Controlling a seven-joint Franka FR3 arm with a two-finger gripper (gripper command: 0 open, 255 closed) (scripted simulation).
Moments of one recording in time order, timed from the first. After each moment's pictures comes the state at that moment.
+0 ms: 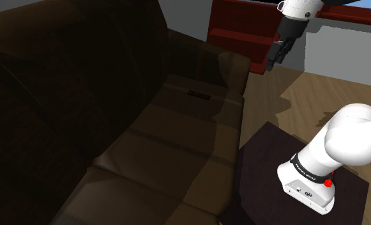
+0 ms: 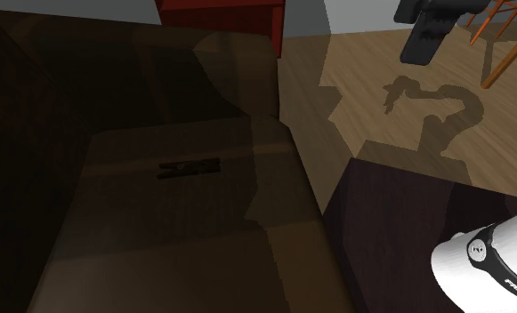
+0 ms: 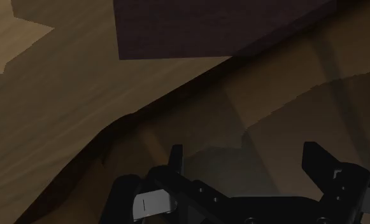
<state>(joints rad) 0.02 -0.79 -0.07 -2.41 -0.05 1.61 -0.03</state>
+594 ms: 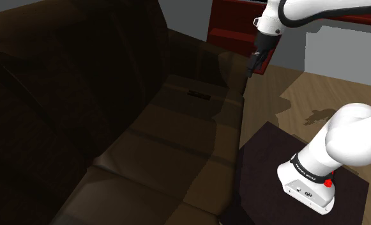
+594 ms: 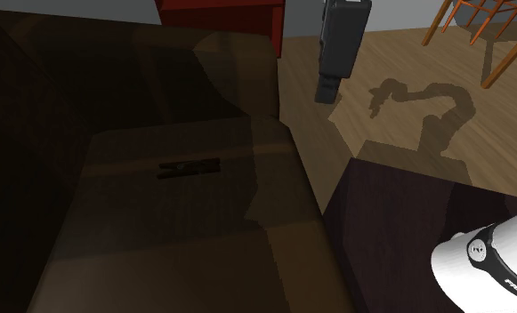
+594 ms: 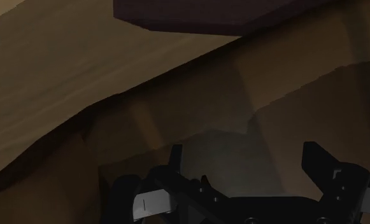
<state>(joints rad) 0.05 -0.58 -0.13 -2.43 -0.07 1.85 -0.14</state>
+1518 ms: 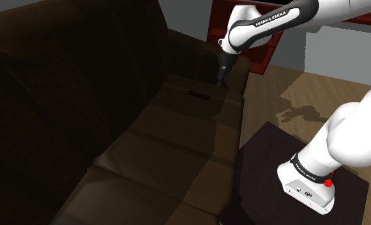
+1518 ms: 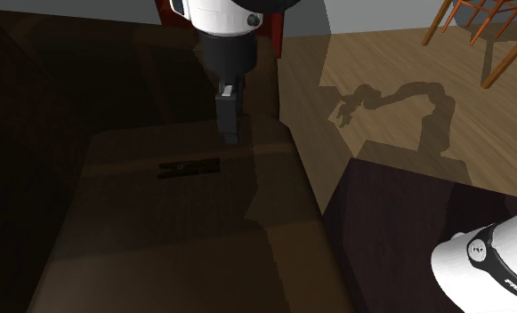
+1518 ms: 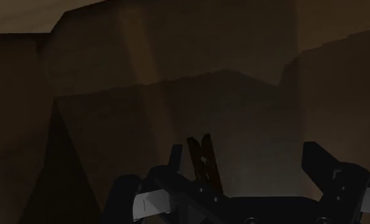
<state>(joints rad) 0.12 -0.07 -0.20 -2.26 0.02 2.20 -0.40</state>
